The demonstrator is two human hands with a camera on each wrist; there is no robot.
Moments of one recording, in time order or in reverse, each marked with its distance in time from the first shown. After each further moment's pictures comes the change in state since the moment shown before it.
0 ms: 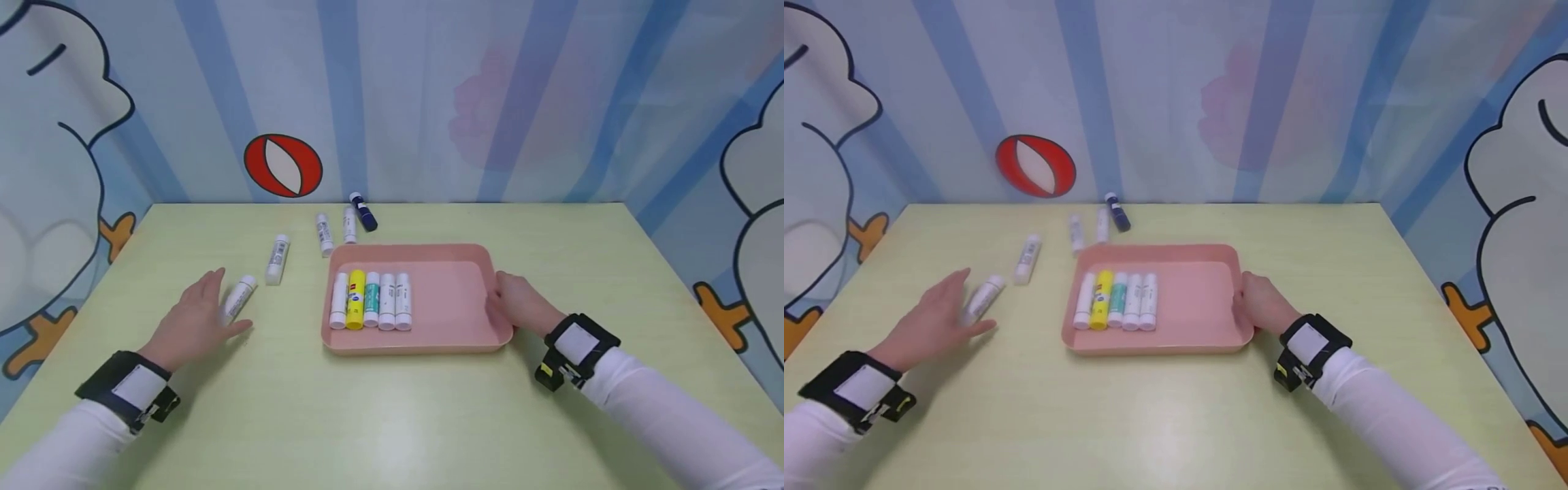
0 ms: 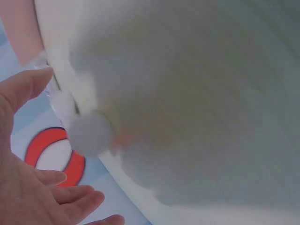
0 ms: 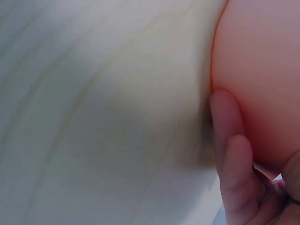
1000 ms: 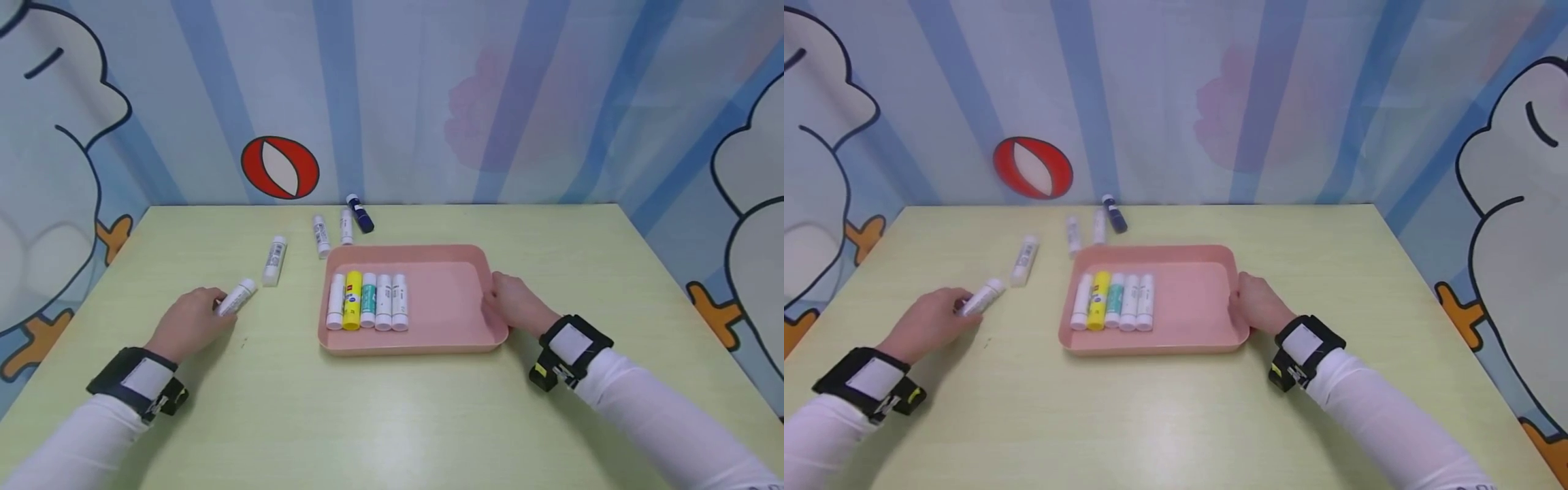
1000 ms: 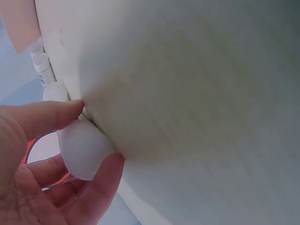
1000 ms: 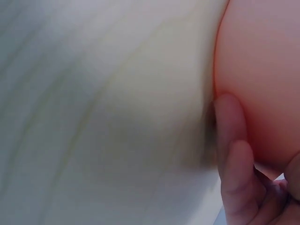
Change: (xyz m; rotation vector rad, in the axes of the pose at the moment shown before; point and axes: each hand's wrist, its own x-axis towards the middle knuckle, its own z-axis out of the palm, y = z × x) left_hand 0.009 -0.002 0.001 -0.067 -0.022 -0.074; right_hand 0.000 0.001 0.001 -0.005 0.041 -0.017
